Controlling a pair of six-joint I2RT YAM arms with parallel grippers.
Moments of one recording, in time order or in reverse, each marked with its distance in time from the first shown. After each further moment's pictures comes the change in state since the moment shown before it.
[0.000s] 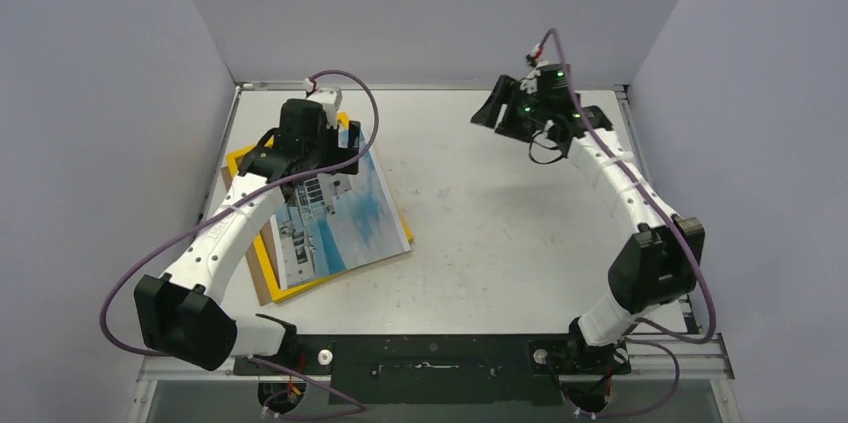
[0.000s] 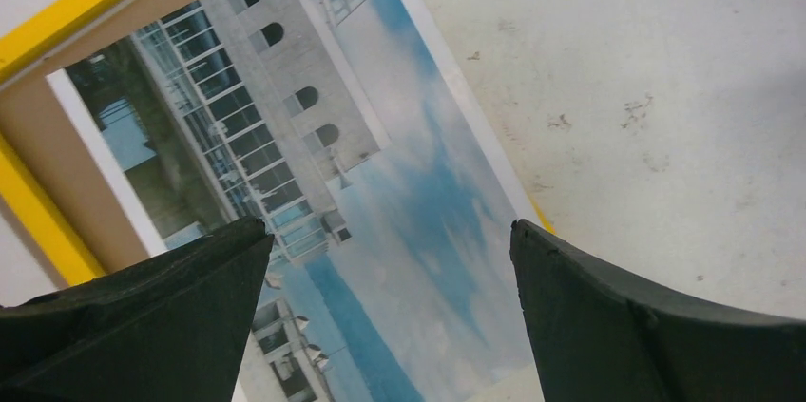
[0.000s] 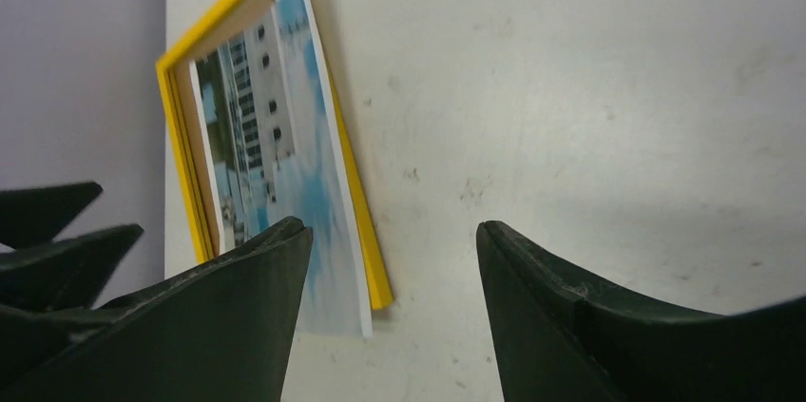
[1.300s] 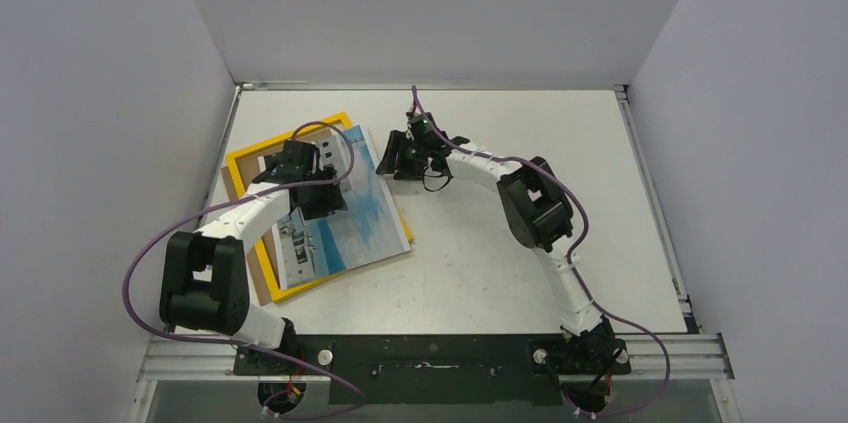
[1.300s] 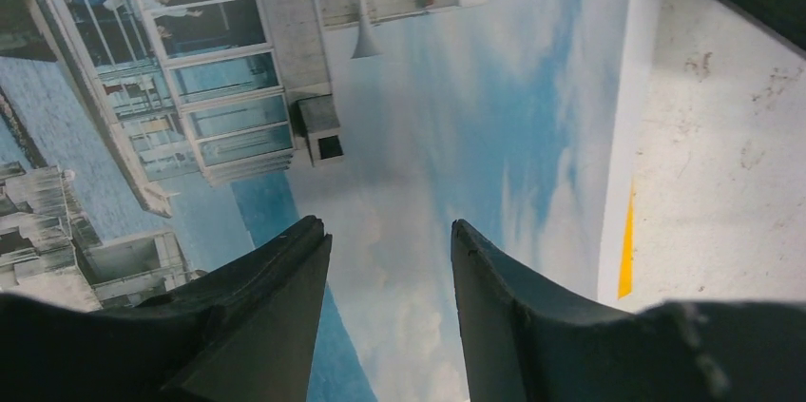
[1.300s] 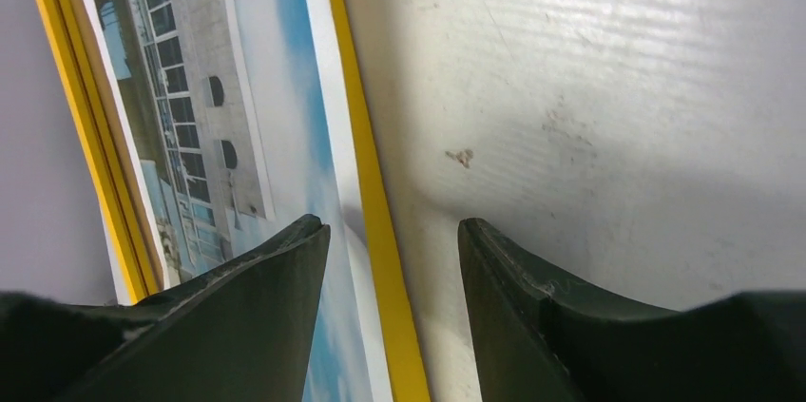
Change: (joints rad) left arm 0.159 0.165 -0.333 0.161 0.217 -0.338; right arm 0.427 0.774 0.248 0.327 0.013 0.174
